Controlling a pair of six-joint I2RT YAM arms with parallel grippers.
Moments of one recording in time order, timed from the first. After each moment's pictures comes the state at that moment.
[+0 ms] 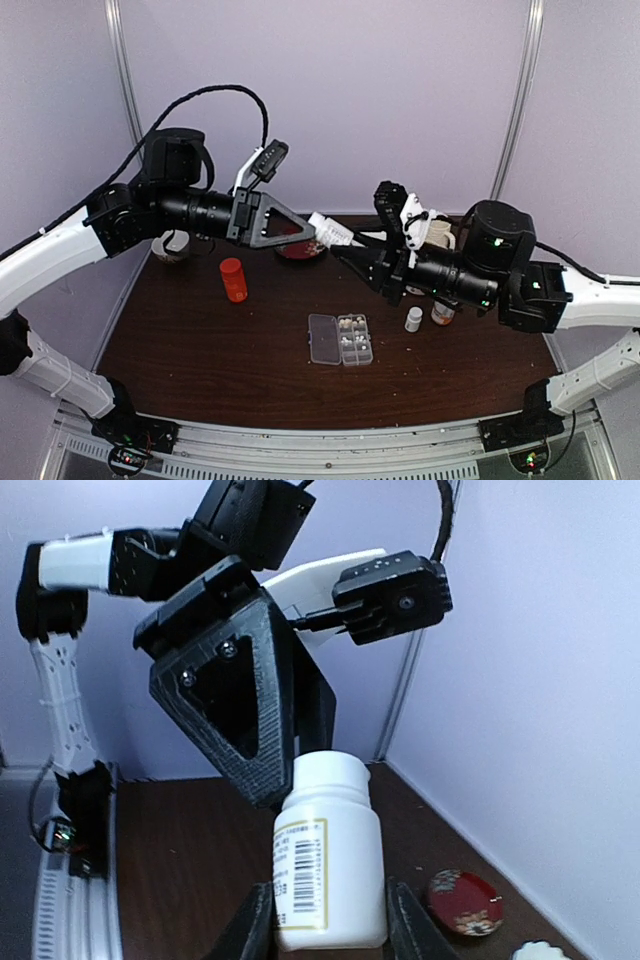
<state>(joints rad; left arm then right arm) -0.90 1.32 1.39 -0.33 0.68 -0.58 1.19 1.15 1.00 0.20 0.04 -0.11</state>
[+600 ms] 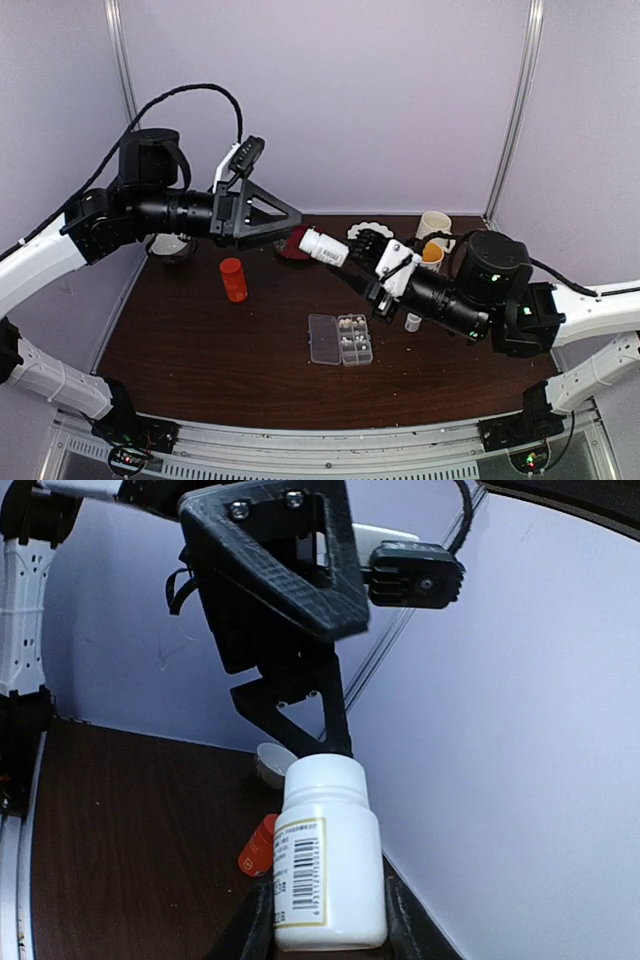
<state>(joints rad) -0.90 1.24 1.36 -0.38 0.59 -0.72 1.34 1.20 0.94 0.31 0.37 -0.61</state>
